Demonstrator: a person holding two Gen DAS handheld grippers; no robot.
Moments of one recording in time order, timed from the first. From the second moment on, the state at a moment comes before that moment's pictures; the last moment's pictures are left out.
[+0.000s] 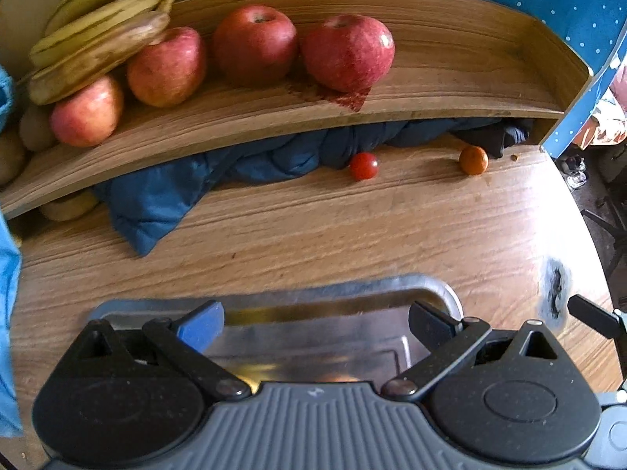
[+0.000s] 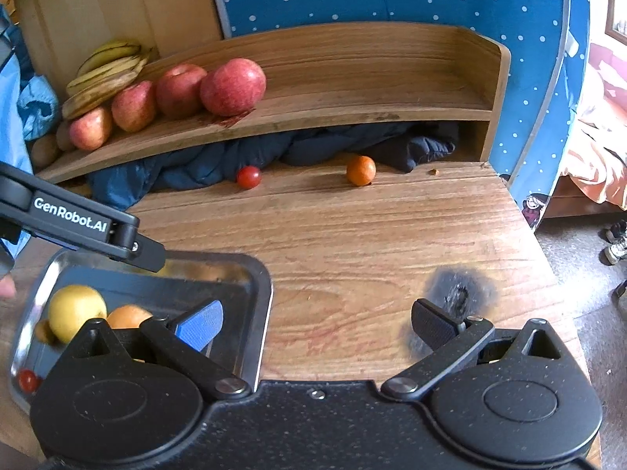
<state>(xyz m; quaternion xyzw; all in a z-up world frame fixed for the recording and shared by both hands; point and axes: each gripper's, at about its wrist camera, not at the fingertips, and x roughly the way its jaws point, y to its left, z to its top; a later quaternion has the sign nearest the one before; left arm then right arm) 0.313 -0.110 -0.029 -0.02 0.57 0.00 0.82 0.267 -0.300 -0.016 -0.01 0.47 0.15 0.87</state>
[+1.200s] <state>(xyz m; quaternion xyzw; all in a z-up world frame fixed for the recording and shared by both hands) 0.404 -0.126 -0.067 -0.07 0.56 -0.03 0.82 0.357 -0.282 -0.042 -0.10 0.45 0.12 0.88</state>
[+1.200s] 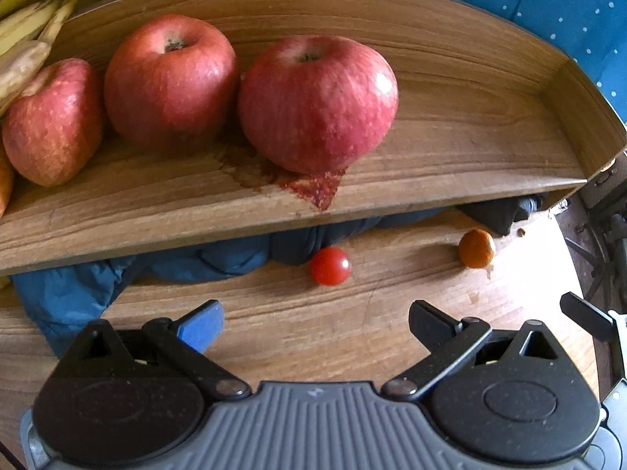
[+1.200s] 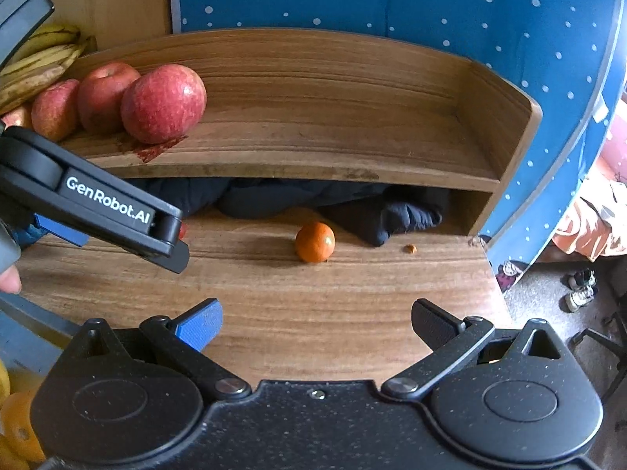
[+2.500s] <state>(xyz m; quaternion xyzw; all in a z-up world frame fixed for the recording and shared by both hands) 0.414 -0.127 -0.074 -0.12 0.54 -0.05 0.83 0.401 -0.257 -0.071 -0.08 0.45 0.13 0.88</state>
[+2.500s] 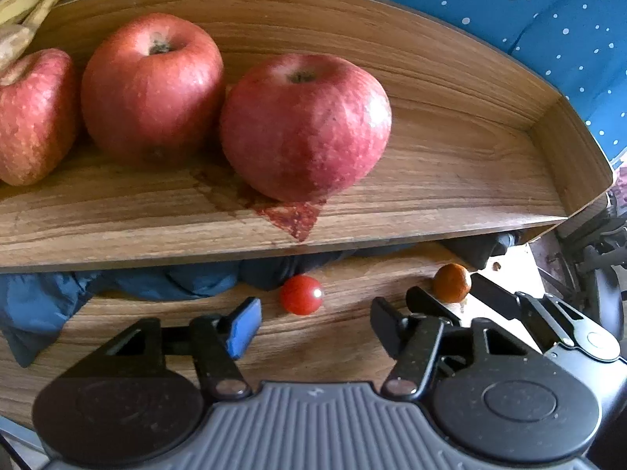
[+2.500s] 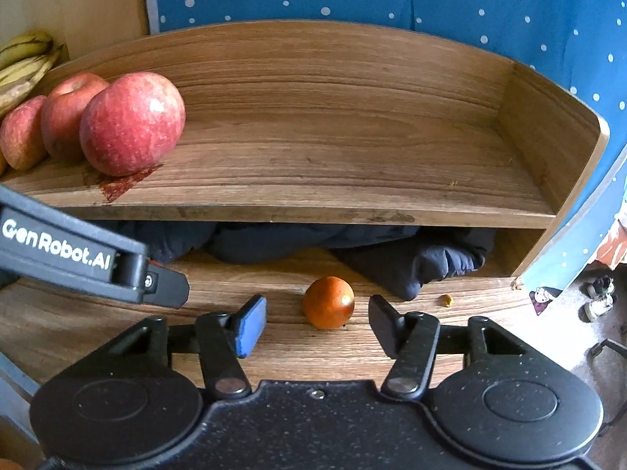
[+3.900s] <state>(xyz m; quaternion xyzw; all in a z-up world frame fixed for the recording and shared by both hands) 0.415 -0.113 -0.078 -0.15 0.54 -0.05 0.82 0.389 -0.253 -0.064 -0.06 0.46 0.13 0.88</state>
